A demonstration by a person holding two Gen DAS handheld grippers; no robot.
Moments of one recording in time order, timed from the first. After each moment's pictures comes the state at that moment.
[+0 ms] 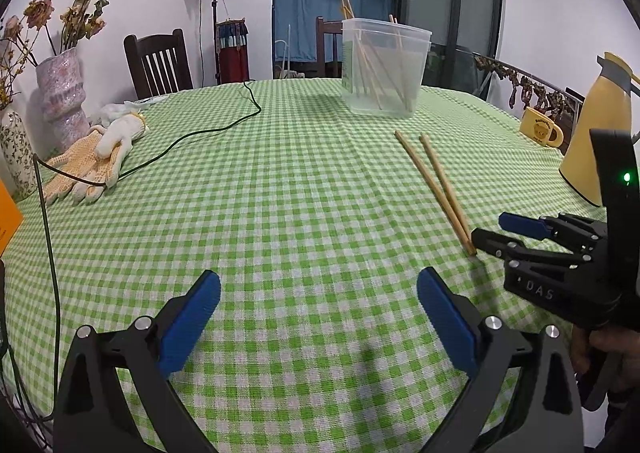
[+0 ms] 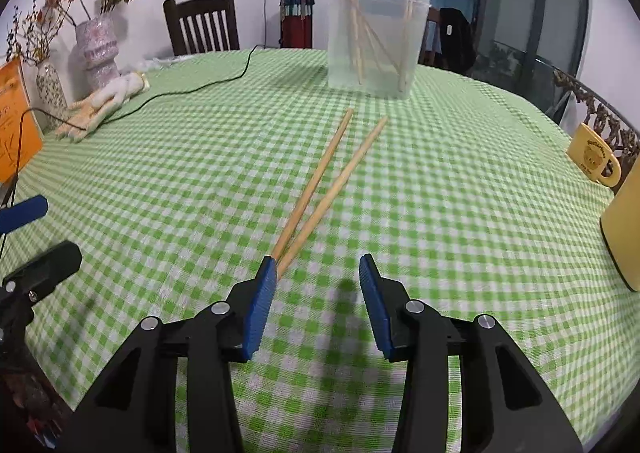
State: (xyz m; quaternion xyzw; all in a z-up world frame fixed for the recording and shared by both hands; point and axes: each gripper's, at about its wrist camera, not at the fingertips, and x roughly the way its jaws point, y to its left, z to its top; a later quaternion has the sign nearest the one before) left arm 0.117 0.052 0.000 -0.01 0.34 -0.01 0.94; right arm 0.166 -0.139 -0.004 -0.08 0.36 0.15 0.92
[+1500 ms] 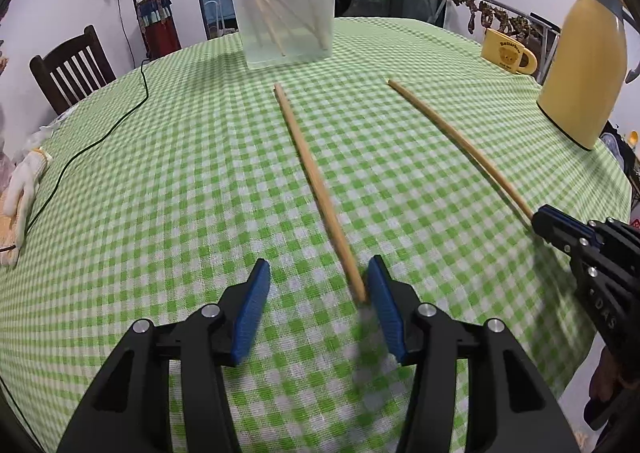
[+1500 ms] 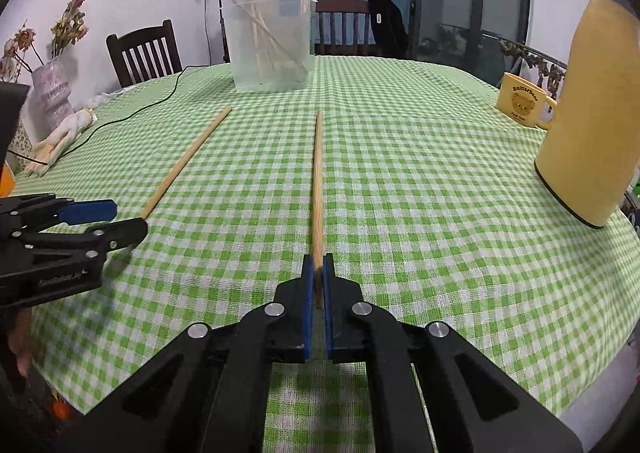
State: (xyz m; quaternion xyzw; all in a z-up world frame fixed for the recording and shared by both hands) left arm 0.203 -0.051 -0.020 0.06 0.44 -0.09 0.89; right arm 0.147 -0.240 -0.011 -0.02 0.35 0.07 0.93
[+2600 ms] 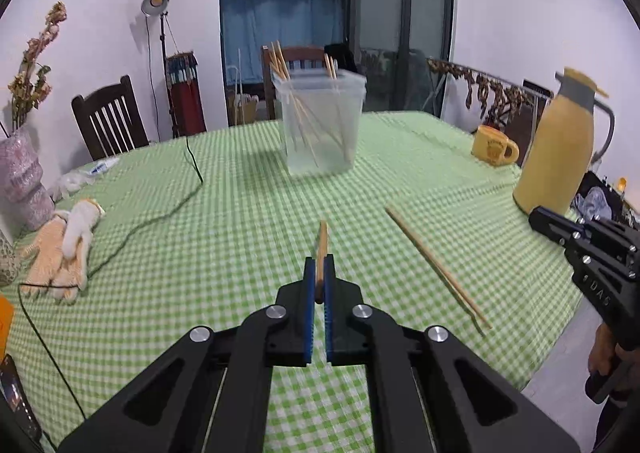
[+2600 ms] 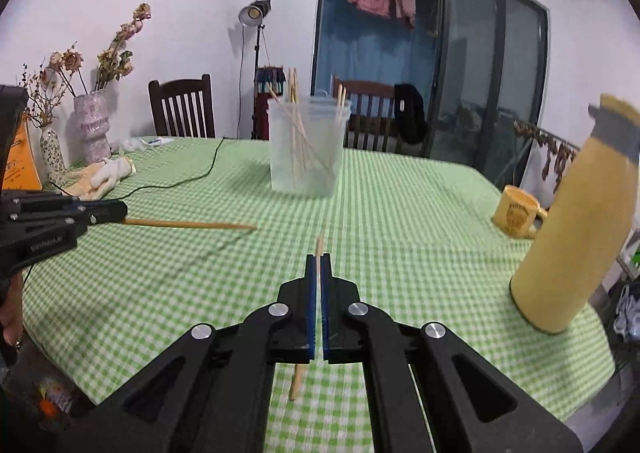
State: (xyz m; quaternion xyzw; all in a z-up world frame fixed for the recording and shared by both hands) left arm 0.155 0.004 0.100 0.02 0.31 -0.09 0.95; right arm 0.123 -0.229 0.090 -0.07 0.23 0.12 0.96
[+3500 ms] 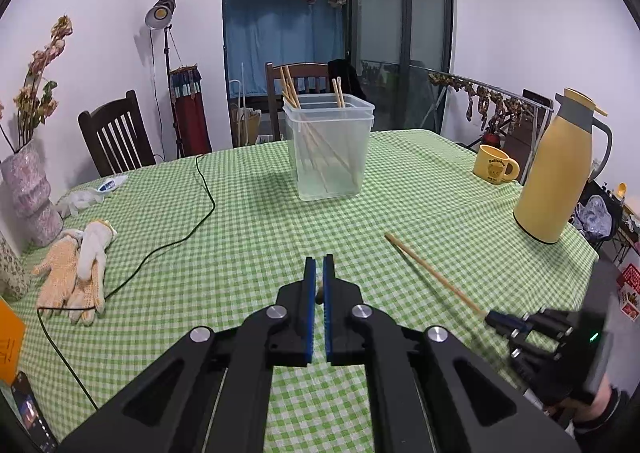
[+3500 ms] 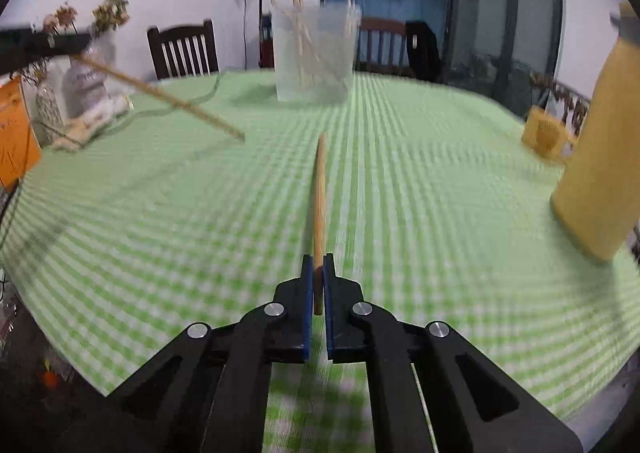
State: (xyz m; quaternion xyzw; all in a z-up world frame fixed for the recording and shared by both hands) left arm 0.157 0.015 0.129 0.02 0.29 -0.09 0.95; right arm 0.130 -0.225 0.019 -0.07 0.31 0.13 0.94
